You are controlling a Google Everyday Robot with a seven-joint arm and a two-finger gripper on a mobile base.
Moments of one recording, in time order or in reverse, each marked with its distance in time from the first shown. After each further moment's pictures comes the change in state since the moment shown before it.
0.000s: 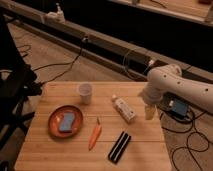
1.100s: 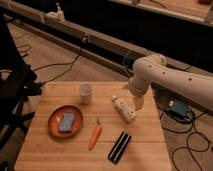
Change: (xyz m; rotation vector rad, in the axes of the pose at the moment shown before) arm -0.098 -0.053 -0.016 0.044 -0.048 -0.374
